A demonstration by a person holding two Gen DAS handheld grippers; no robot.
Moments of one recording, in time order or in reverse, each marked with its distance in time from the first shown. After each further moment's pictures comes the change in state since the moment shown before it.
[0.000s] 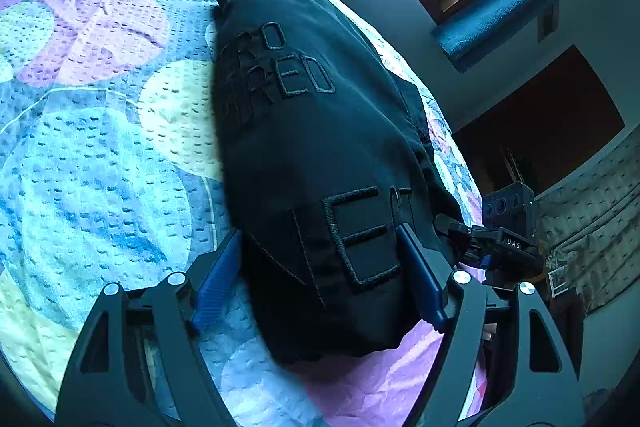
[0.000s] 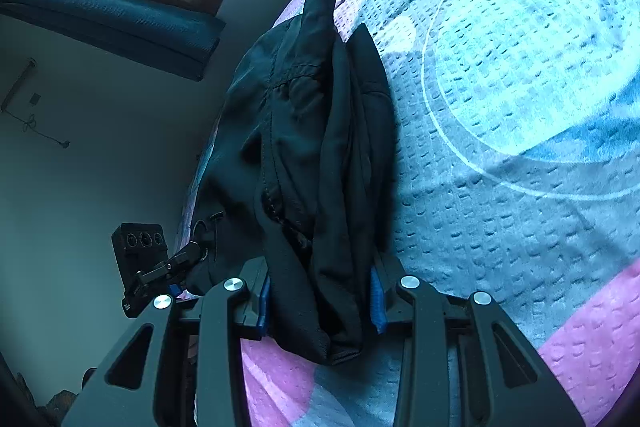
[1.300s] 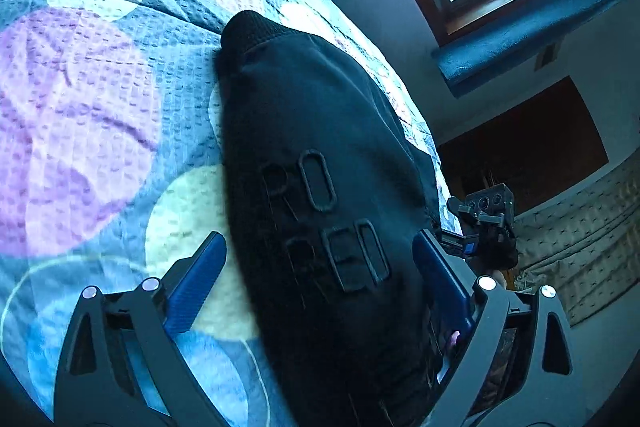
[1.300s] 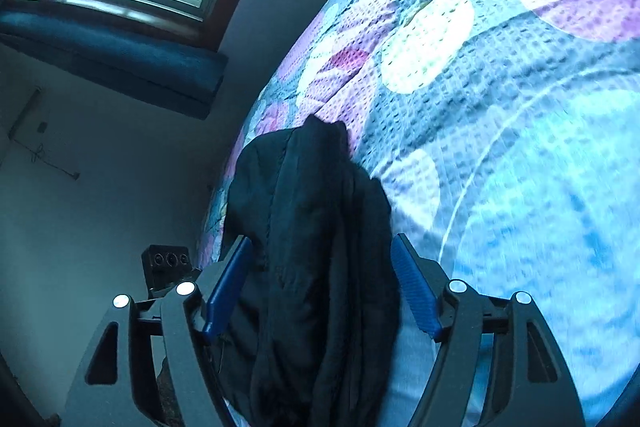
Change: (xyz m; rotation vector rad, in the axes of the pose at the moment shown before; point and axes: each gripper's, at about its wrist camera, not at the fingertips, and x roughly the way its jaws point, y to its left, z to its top) left arm 0.019 0.030 0.108 -0.095 0.049 -0.084; right arm 0.024 -0.006 0.125 0.027 -0.033 0.033
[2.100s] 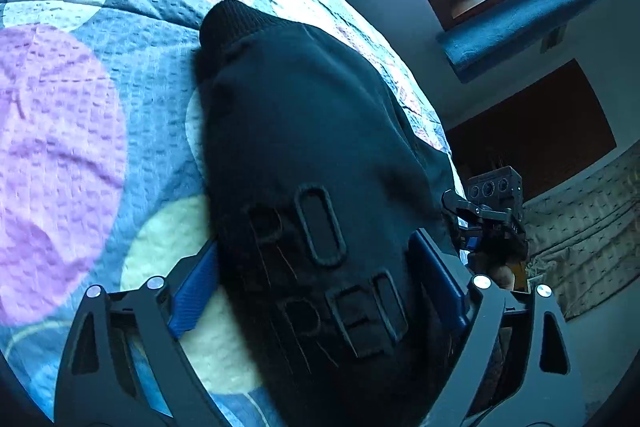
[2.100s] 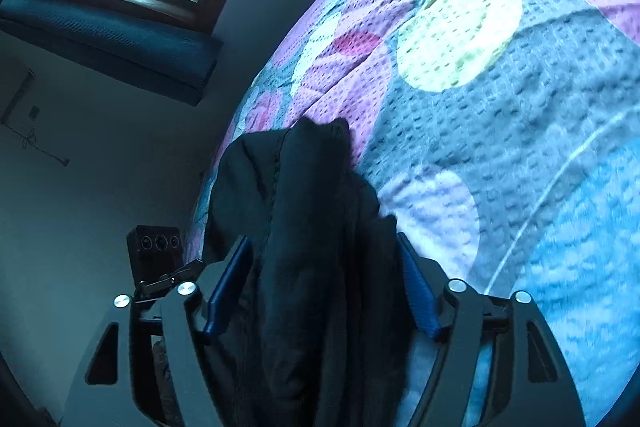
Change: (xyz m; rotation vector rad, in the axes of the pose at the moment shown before) left arm 0.041 -0.003 0.005 0.057 0.041 0.013; right arm 0.041 0.009 0.008 -0.048 0.051 0.005
